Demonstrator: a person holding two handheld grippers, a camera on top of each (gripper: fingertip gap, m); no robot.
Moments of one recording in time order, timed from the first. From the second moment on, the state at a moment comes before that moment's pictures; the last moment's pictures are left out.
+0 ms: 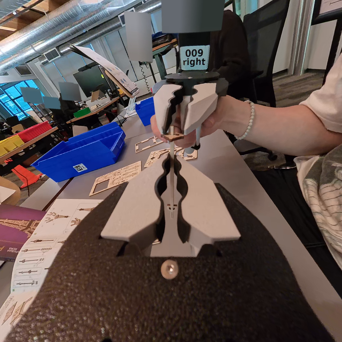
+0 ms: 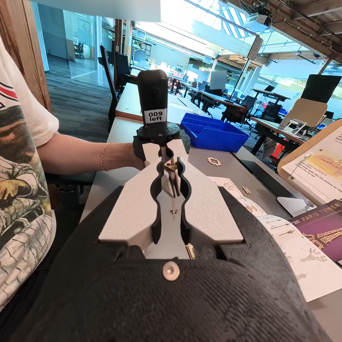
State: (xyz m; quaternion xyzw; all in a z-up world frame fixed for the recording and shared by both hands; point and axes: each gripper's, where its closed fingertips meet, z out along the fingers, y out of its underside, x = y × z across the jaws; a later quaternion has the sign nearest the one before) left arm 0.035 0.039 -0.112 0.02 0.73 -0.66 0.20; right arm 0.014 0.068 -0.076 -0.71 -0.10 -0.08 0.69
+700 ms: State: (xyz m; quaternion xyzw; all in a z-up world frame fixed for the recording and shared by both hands) left arm 0.034 0.039 -0.119 0.03 0.74 -0.63 0.21; right arm 0.014 0.069 -0.083 -0.72 -0.11 -0.10 0.67
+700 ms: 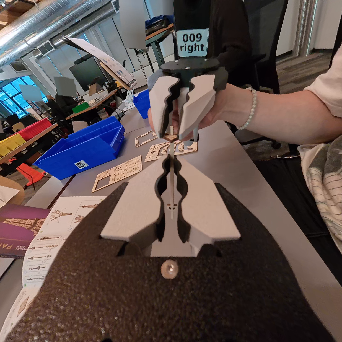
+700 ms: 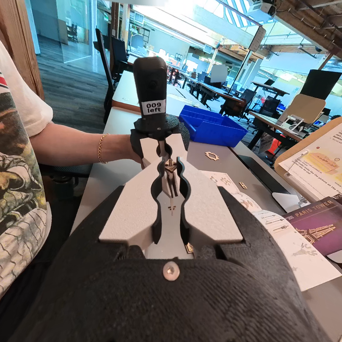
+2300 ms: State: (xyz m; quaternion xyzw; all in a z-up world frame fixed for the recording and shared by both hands) left arm 0.042 0.039 -0.131 0.03 0.75 -0.61 0.23; right arm 0.021 0.055 -0.083 -0.73 -0.09 -0.15 0.67
